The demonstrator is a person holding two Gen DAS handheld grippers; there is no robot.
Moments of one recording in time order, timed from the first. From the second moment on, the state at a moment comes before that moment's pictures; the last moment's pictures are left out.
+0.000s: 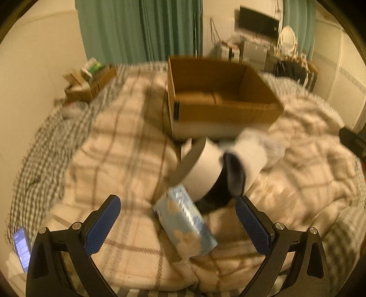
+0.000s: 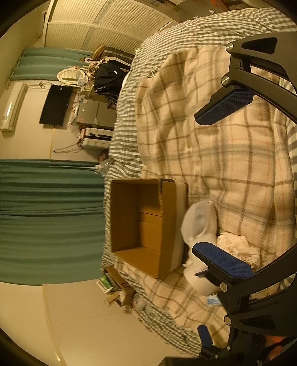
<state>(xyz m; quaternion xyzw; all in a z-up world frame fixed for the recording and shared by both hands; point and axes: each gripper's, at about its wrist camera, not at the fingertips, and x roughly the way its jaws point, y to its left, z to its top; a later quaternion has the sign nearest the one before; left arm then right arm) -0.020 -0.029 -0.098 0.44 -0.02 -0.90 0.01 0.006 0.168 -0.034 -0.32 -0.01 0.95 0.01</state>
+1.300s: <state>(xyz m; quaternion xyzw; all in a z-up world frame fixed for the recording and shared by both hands) -0.022 -0.047 -0.058 0.42 -0.01 -0.91 -0.06 0.001 0.084 -0.059 -0.40 -0.06 0.90 -0.15</state>
